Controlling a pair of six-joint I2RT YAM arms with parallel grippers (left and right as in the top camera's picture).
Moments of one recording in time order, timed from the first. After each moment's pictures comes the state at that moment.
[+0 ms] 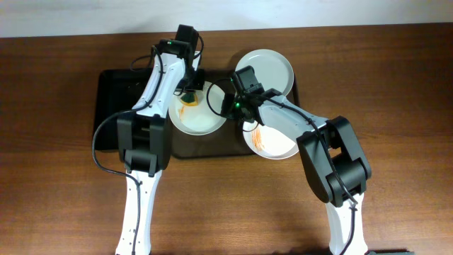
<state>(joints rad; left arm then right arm) -0.24 2.65 2.43 -1.17 0.00 -0.11 0.46 2.20 1.50 -0.34 -0.21 0.69</state>
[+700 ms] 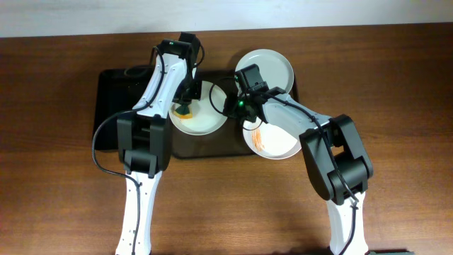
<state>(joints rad) -0.25 2.61 2.39 -1.35 -0.07 -0.17 0.43 2.20 1.50 -0.34 -0.30 0.70</state>
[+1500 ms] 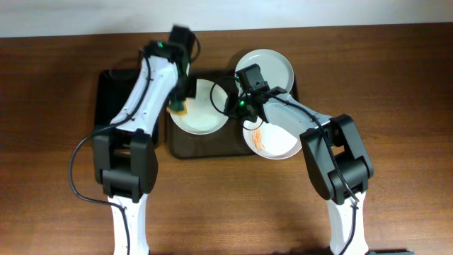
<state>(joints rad) -0.27 2.24 1.98 -1.15 -0.13 -0.18 0.42 2.20 1.50 -0.34 -0.30 0.70</state>
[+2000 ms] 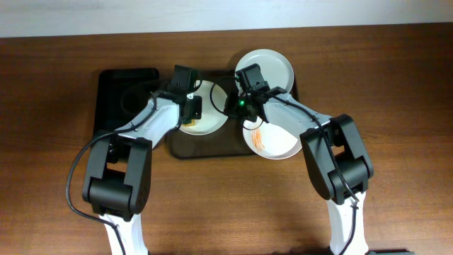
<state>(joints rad) -0.29 2.07 1.35 -0.35 -0.12 -0.18 0.42 2.20 1.50 -0.33 -0.31 0.70</state>
